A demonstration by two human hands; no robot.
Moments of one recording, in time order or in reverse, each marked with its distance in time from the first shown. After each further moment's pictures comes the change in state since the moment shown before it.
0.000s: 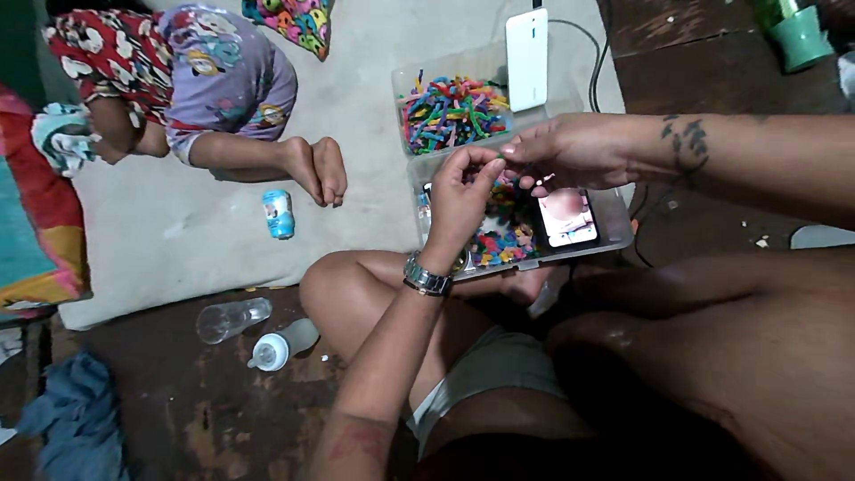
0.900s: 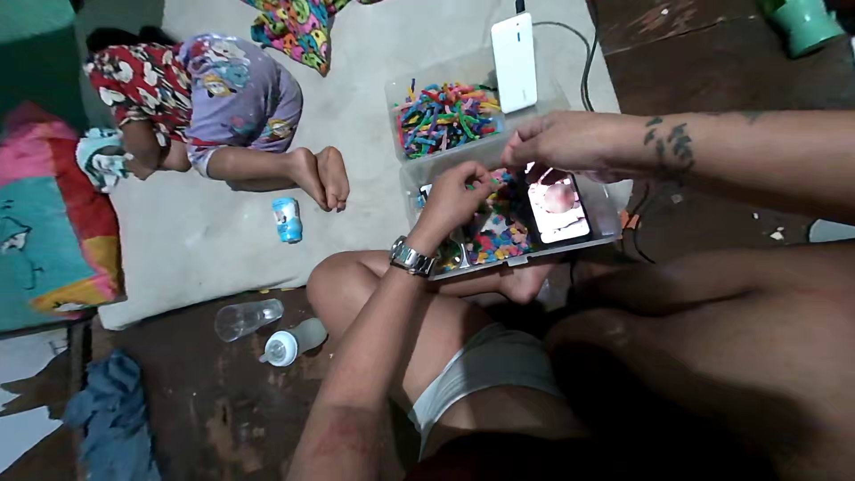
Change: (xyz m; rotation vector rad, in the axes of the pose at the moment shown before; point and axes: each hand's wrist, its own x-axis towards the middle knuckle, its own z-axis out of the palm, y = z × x) left_hand 0.034 -0.017 0.002 0.356 -0.322 -0.215; right_hand -0.084 -0.042 0.045 -0.356 0.184 0.019
